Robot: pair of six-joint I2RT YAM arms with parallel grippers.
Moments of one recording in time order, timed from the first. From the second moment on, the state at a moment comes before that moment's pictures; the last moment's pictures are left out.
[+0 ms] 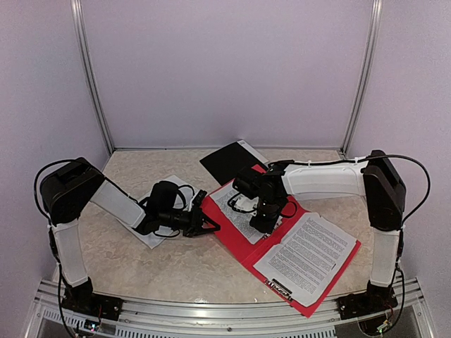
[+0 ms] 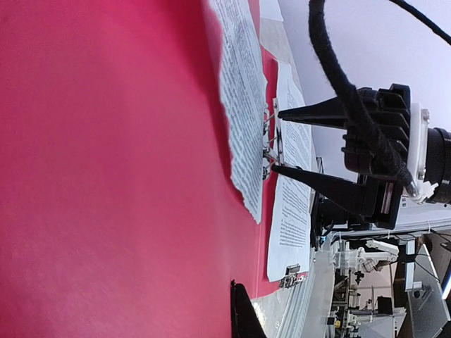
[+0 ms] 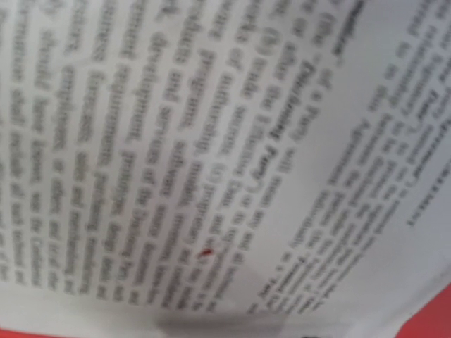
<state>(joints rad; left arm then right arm) -0.66 1.94 0.77 0.64 0.74 -0.83 0.90 1.99 1.49 -0.91 0.24 -0.19</state>
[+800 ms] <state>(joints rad) -0.67 1.89 0.78 0.52 0.70 -0.75 0.89 1.99 1.49 -0.91 0.24 -0.19</state>
